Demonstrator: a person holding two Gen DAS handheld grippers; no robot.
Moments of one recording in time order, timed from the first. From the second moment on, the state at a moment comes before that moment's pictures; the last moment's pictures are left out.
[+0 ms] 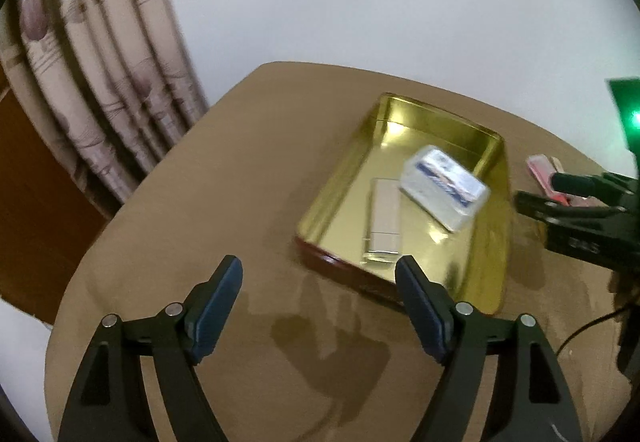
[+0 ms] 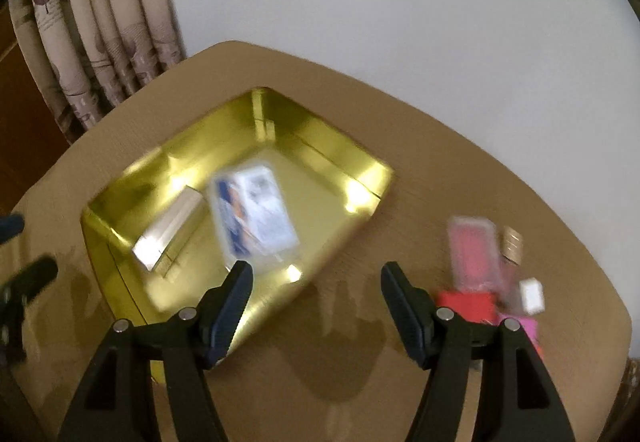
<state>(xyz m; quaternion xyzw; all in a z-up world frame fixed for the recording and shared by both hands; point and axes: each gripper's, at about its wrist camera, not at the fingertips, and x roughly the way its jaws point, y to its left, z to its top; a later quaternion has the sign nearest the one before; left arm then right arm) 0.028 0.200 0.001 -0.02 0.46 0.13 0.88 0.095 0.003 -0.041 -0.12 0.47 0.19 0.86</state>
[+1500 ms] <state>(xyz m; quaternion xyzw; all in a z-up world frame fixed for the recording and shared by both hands) 0.174 -0.037 -0.089 0.05 0.55 0.00 0.83 0.050 -0.238 -0.129 -0.03 0.45 0.08 0.89</state>
